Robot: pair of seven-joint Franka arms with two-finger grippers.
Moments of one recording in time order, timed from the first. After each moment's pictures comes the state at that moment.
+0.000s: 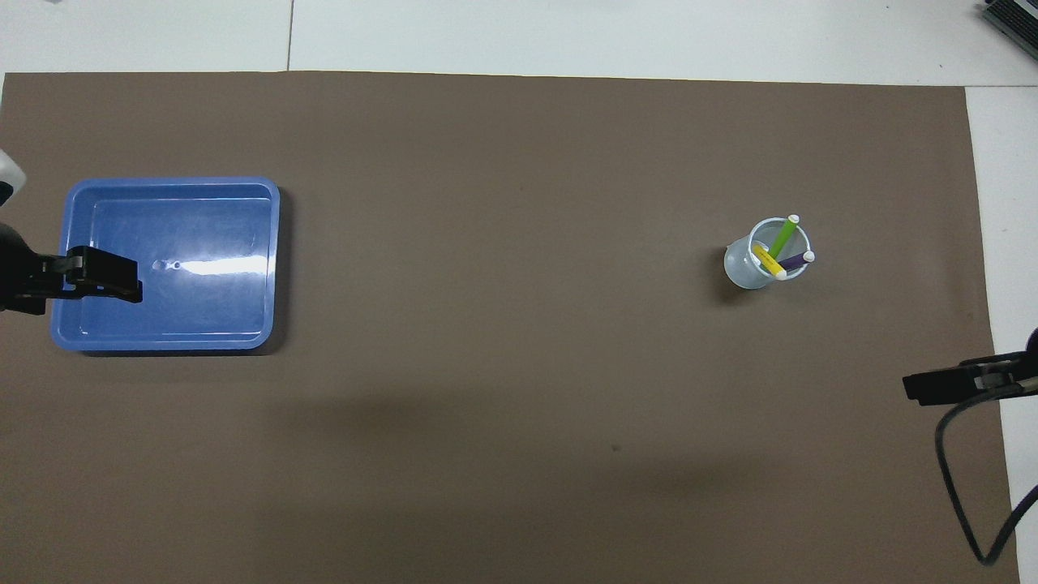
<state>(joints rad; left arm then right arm) -0.02 -0.09 -0.05 -1.68 0.00 1.55 -0.13 -0.14 -0.29 0.10 -1.90 0.03 1.53 -0.20</state>
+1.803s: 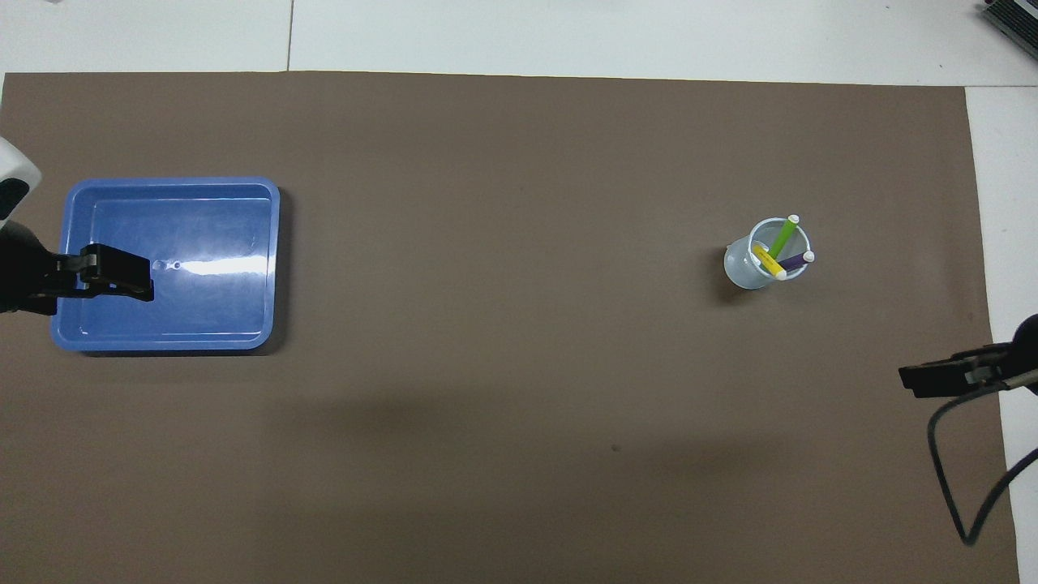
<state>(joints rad) -0.03 -0.09 -0.07 -1.68 -0.01 1.56 -0.18 -0.17 -0.28 0.09 -1.99 0.03 1.67 -0.30</state>
